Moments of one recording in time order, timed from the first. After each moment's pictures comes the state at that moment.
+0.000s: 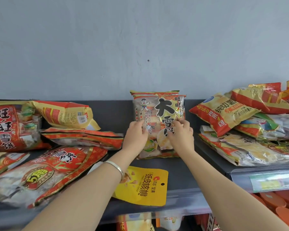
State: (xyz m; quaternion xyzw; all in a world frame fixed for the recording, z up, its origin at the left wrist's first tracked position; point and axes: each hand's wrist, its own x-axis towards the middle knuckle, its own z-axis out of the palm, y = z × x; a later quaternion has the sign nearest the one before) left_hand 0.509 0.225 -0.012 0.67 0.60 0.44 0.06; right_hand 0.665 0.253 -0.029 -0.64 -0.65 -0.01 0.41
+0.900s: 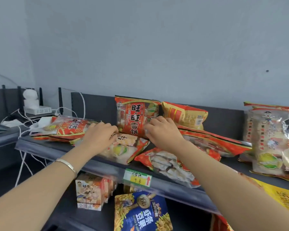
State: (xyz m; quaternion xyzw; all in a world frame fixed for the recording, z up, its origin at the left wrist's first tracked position) left_hand 0.079 0.001 -0.002 0.58 0.76 0.10 -0.28; right_hand 0.284 0.103 0.023 -0.25 -0.91 -0.25 0.20
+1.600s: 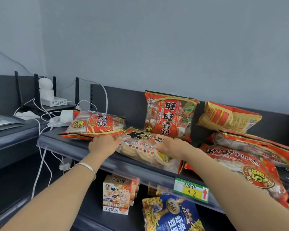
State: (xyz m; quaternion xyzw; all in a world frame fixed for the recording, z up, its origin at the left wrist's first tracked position) left_hand -0.076 0.007 -0.057 0.39 0.89 0.23 0.01; right_hand 0.144 0.120 -0.025 -0.43 -0.90 0.04 0.00
